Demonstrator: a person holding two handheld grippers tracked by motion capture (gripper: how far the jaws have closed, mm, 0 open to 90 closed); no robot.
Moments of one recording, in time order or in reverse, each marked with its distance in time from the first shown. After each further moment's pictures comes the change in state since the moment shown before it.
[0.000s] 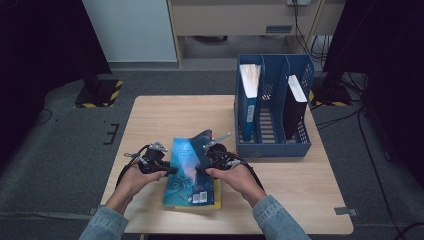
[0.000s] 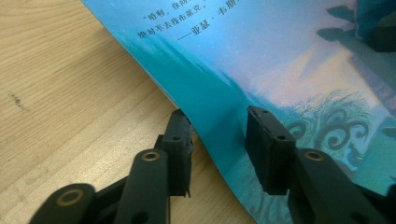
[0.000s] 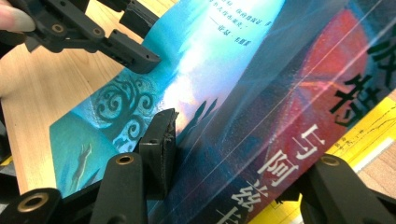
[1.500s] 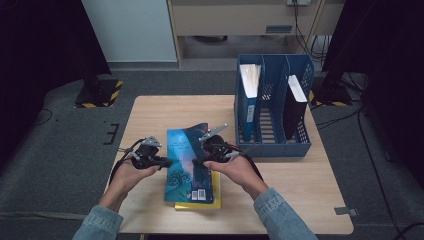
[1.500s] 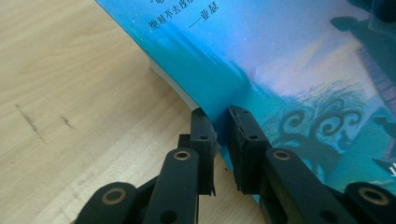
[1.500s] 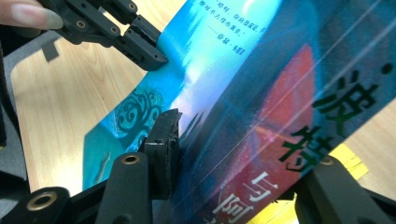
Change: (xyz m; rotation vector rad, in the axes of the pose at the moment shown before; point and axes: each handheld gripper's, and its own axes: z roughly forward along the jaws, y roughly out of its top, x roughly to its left) left arm 0.002 0.013 -0.031 -0.039 0.017 0.062; right arm 0.012 0.031 -0.025 -0.040 -0.019 -0.119
